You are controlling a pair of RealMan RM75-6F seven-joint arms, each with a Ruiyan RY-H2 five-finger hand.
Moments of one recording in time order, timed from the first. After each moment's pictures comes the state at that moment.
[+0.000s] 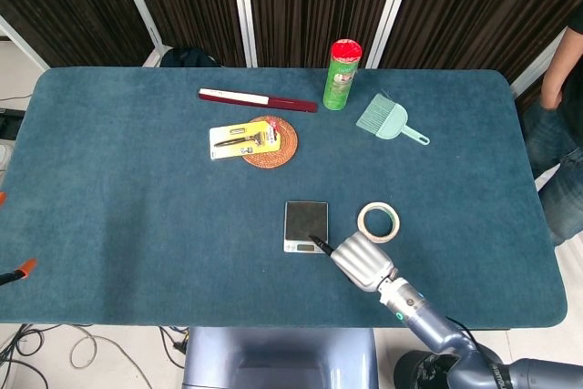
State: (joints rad) left arm -0.05 -1.07 -0.09 -1.63 1.42 1.53 0.03; right arm 0.60 -1.38 0.10 -1.80 -1.33 0.86 -0.67
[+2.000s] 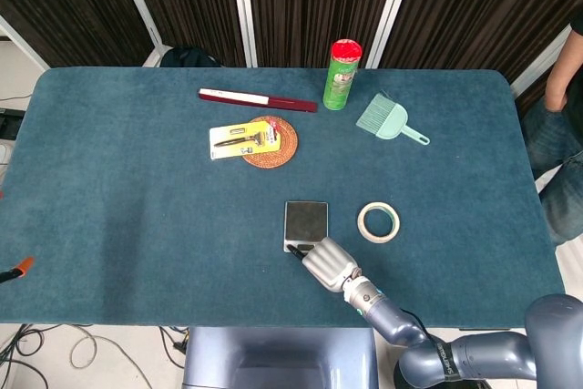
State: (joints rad) left arm -0.05 -1.07 -0.10 -1.63 1.40 1.53 0.04; right arm 0.84 -1.58 0.00 -1.70 -0.96 0.90 -0.91
